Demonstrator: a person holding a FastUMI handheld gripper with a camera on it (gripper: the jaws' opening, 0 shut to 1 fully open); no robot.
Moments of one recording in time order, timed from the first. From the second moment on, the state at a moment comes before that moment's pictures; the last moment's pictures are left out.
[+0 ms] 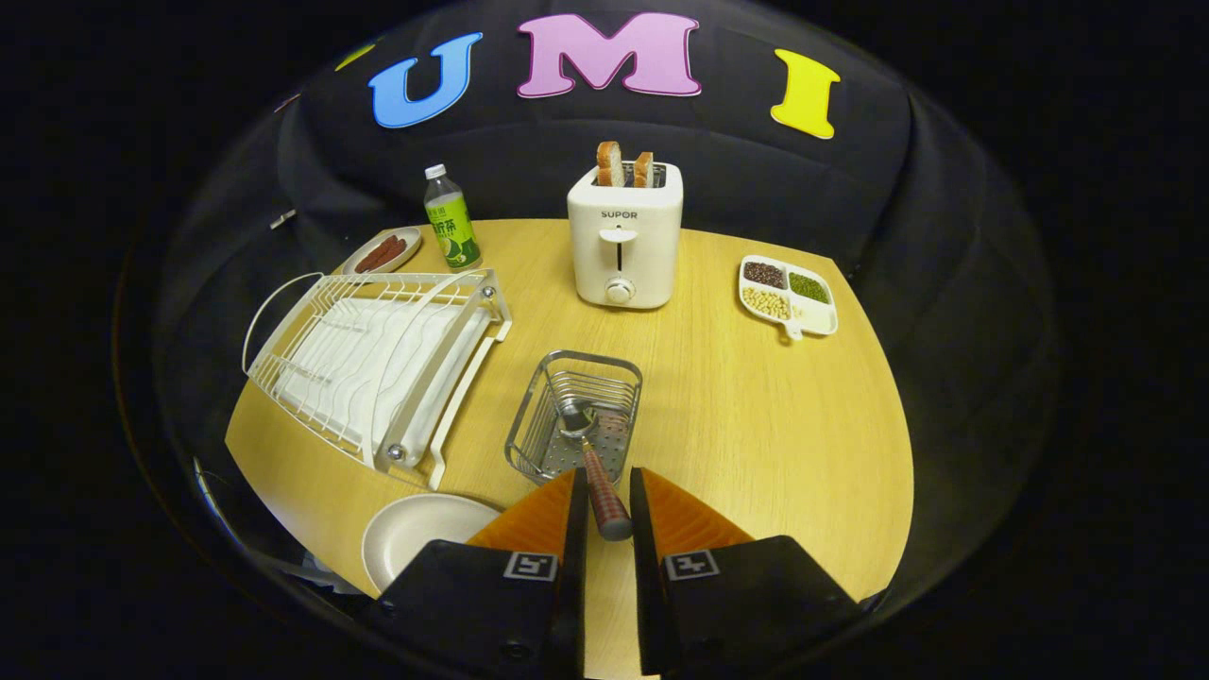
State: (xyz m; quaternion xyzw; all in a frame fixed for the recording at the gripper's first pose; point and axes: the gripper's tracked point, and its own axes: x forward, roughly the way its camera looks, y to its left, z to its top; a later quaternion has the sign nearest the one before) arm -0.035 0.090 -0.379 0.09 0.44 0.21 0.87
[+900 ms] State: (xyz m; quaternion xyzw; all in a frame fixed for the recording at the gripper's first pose) arm -0.042 0.061 -0.288 0.13 0.37 0.19 0.90
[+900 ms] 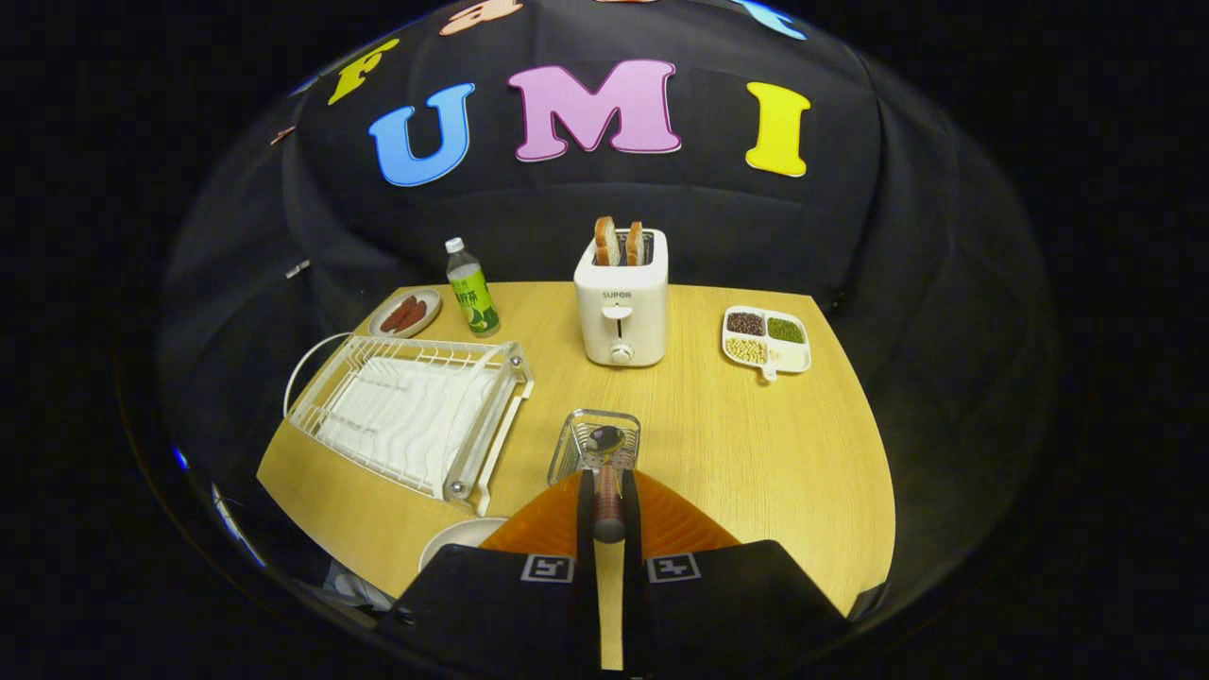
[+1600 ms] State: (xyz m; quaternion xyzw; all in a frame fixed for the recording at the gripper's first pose) arm -0.163 0.107 -0.296 0.11 0.42 0.26 0.86
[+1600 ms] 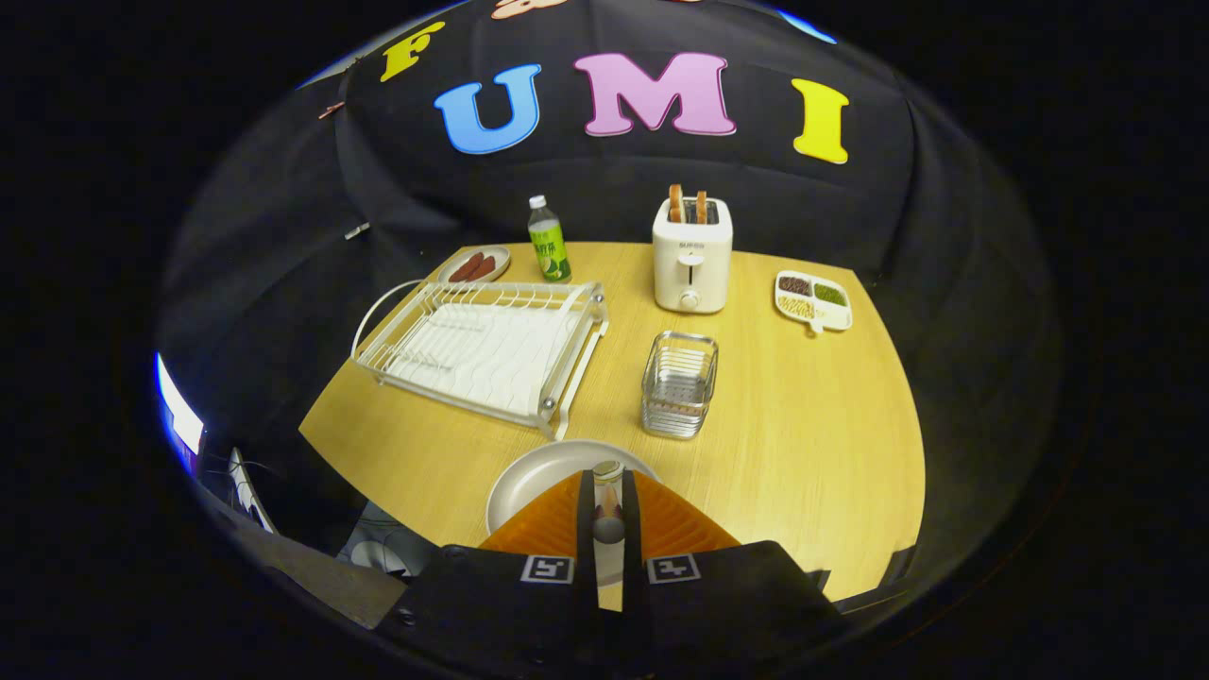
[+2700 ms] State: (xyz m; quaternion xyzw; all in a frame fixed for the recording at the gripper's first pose) arm -0.195 0.134 -0.399 0.08 0.51 0.23 0.82
